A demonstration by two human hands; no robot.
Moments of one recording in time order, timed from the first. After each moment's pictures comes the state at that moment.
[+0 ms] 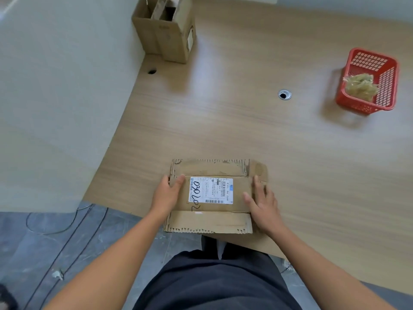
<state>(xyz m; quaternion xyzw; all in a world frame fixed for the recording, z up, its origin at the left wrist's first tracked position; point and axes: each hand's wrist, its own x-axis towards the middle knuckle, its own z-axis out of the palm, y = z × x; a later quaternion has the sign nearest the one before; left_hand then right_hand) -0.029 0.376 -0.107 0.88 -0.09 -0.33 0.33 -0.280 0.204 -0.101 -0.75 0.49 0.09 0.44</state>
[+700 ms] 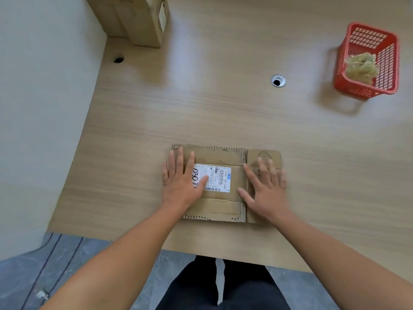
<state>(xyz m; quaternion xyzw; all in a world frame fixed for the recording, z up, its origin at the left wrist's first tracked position) -0.020 0.286 -0.167 0.88 -0.43 -0.17 0.04 -0.255 0.142 -0.166 -0.90 0.42 0.07 0.09</state>
